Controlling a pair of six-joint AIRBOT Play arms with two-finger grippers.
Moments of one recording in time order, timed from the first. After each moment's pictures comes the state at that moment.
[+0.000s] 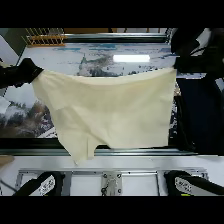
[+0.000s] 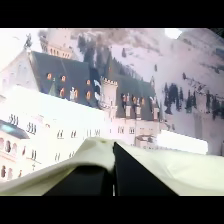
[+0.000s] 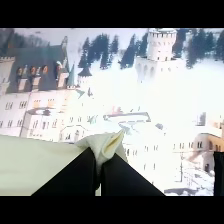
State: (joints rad) left arm 0.24 -1.15 1.32 0.93 -0.99 -1.54; right arm -0.07 -1.32 1.56 -1.24 1.05 1.44
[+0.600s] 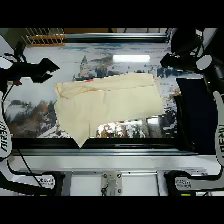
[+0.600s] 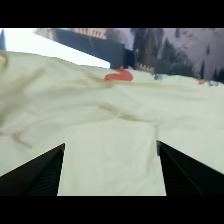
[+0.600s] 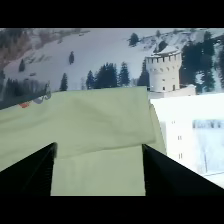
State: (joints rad) left arm 0.24 -1.59 1.62 0.96 -1.12 -1.55; right arm -0.07 -1.50 1.55 -1.17 0.79 1.49
